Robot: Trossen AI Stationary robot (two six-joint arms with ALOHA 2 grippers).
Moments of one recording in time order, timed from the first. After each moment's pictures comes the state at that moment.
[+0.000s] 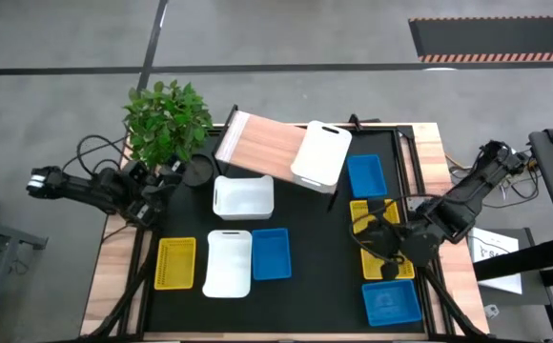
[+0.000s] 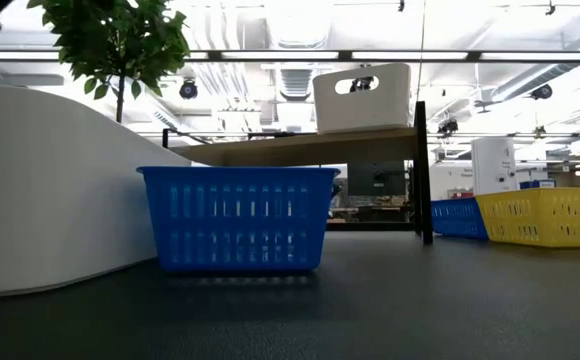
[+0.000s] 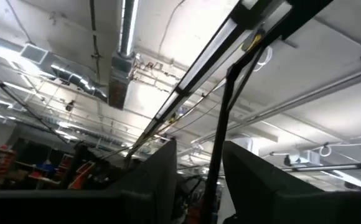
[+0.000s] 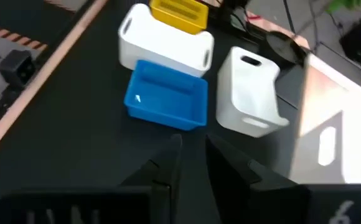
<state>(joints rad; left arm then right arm) -0.18 0.58 0.31 0.98 -0.05 -0.29 0.70 1.14 1.14 -0.75 0.54 0.08</state>
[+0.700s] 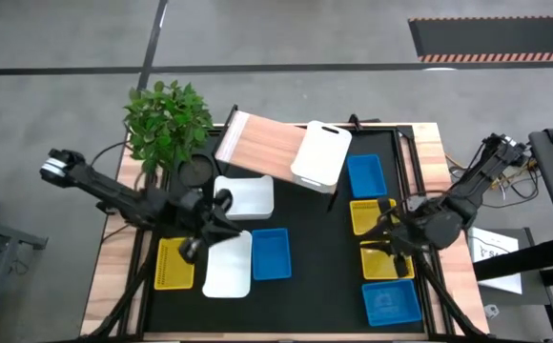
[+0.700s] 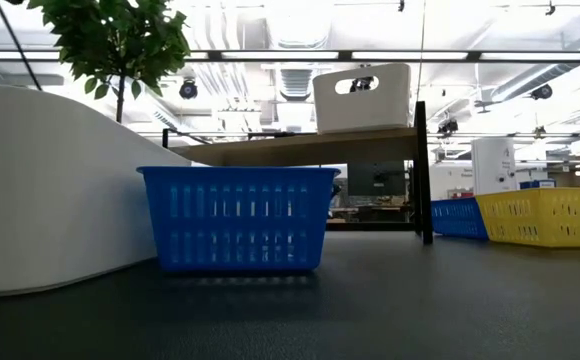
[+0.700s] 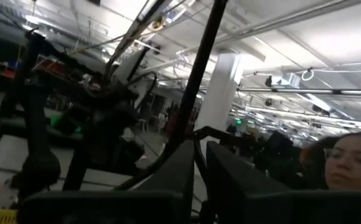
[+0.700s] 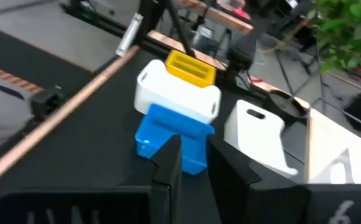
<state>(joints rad) -0.38 1.08 0.63 0.87 -0.07 -0.33 0.75 0.86 0.78 -0.32 0.52 -0.13</state>
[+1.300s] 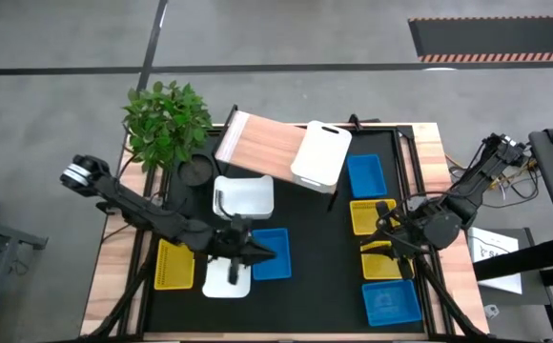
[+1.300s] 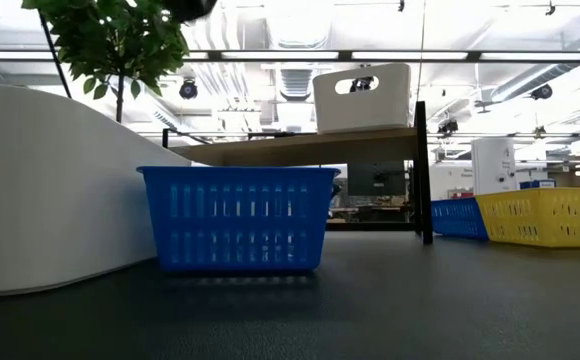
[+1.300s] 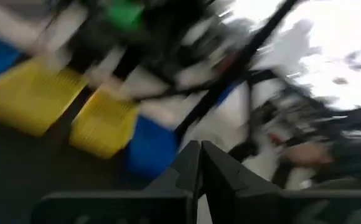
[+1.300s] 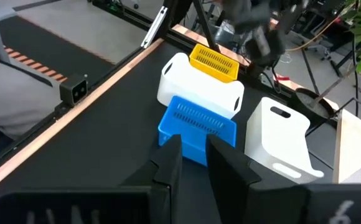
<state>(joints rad) -0.46 1.39 0.82 0.52 -0.31 -0.71 0.75 0.85 0.77 -0.35 0.44 -0.13</state>
